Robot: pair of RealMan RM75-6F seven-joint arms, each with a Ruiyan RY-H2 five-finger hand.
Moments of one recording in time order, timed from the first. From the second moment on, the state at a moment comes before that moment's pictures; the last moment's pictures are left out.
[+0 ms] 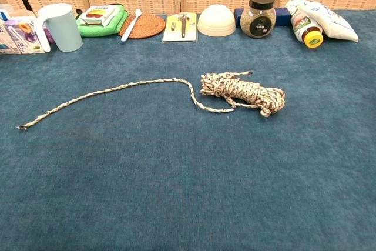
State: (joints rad) left arm -0.03 -1.08 -0.02 -1.78 1.51 1.53 0.01; right arm 0.06 -1.14 0.09 -1.80 -1.57 1.57 -0.19
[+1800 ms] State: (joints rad) left arm -0.50 -1.52 -0.27 -1.67 0.66 1.17 0.49; right arm 0.08 -1.10 0.09 -1.81 -1.55 1.52 -0.06
